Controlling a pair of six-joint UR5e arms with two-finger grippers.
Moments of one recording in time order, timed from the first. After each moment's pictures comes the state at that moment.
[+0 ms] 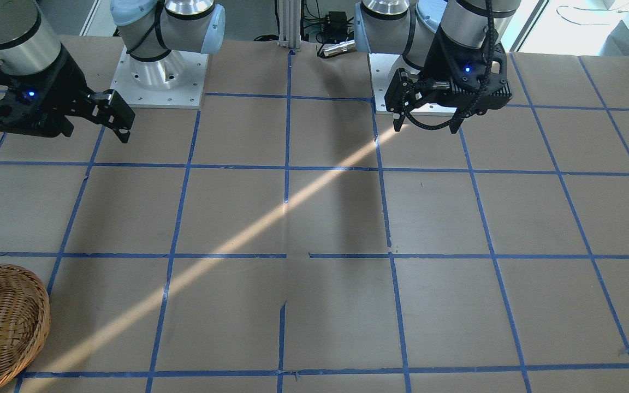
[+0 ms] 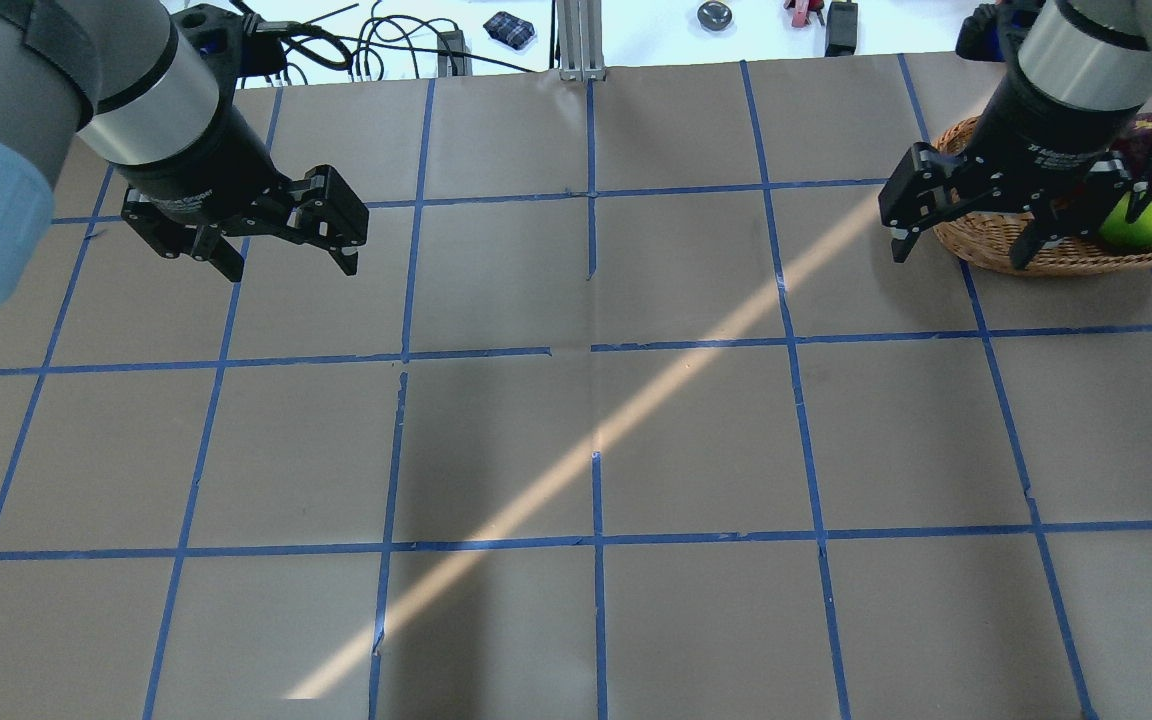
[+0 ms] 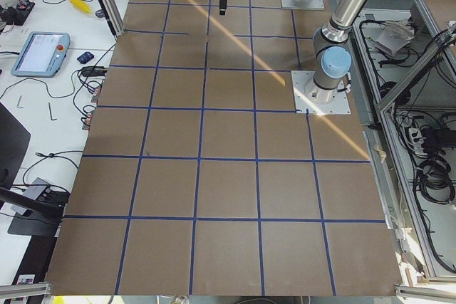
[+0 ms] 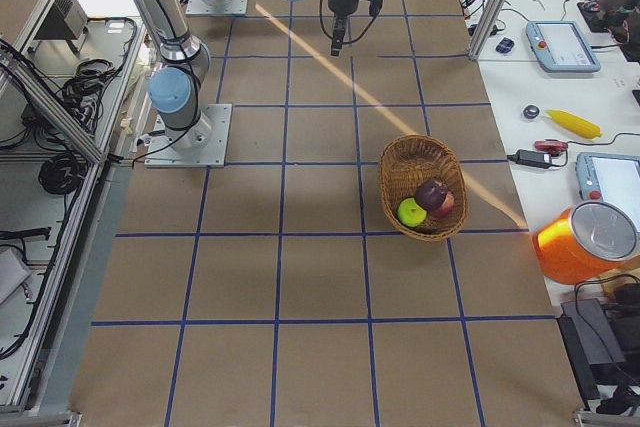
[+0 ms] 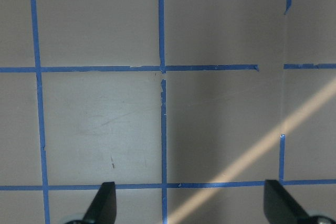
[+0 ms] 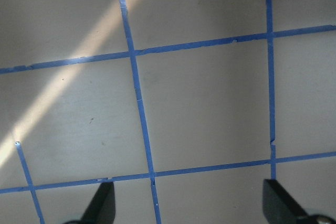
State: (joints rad) left arm -1.60 -1.50 -1.63 -1.54 1.55 -0.03; right arm 1.47 -1.61 1.62 -1.51 -1.56 0.03
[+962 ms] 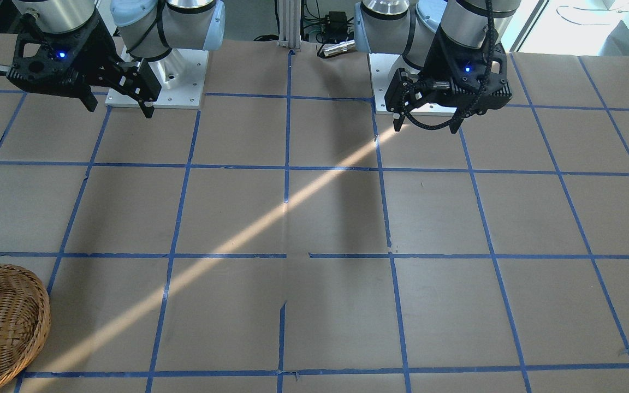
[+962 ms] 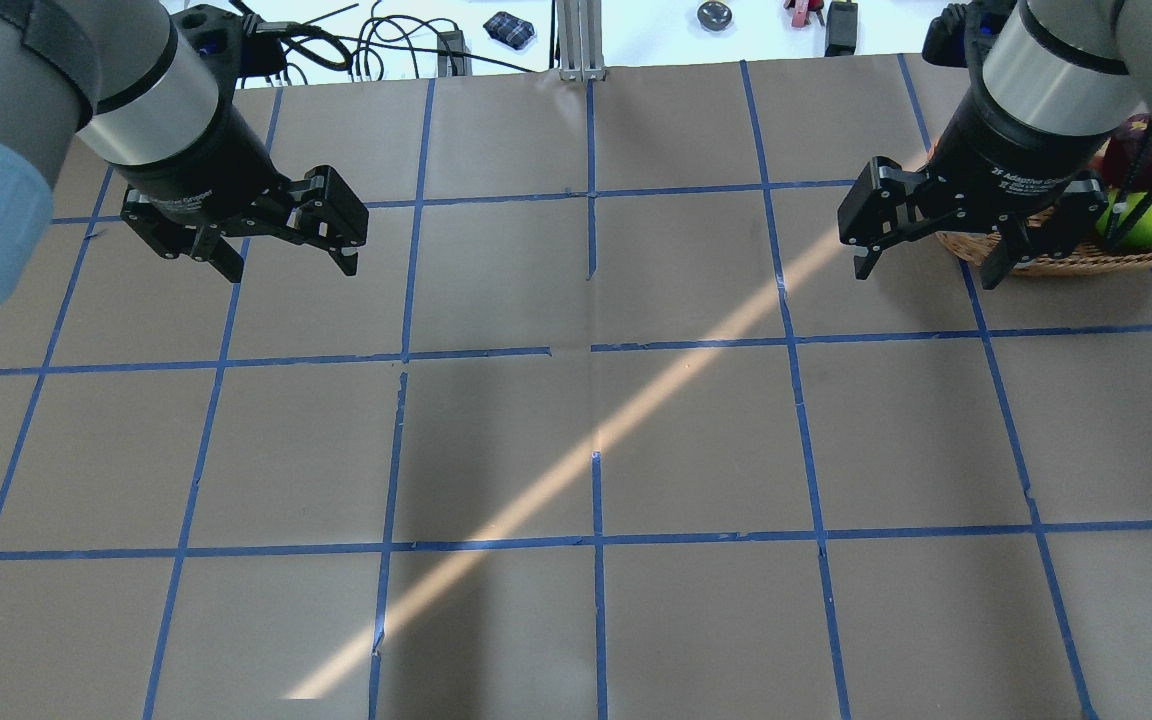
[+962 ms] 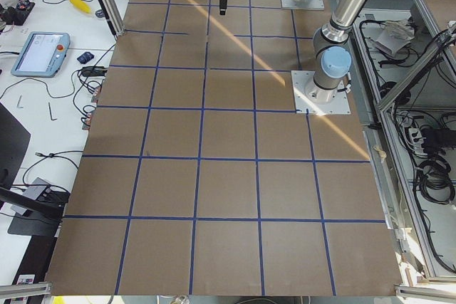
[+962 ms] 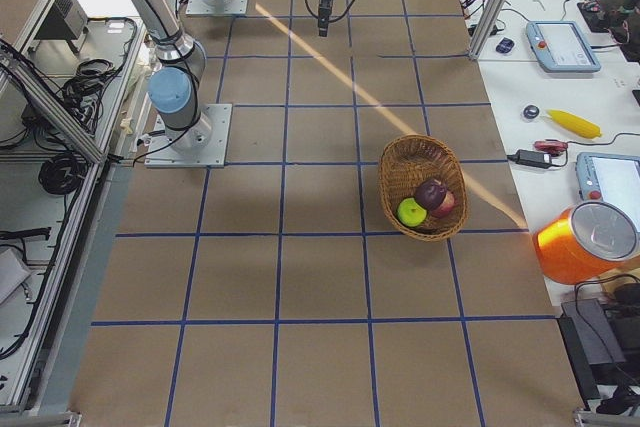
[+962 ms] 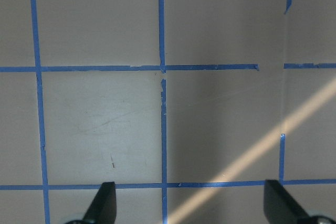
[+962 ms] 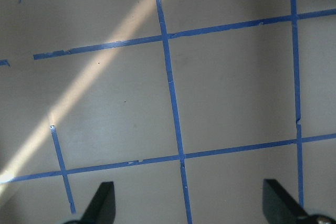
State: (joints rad) left arm -1.60 -1.50 -1.63 -1.54 1.55 -0.03; right arm 1.53 -1.68 1.64 -1.50 -1.55 0.08
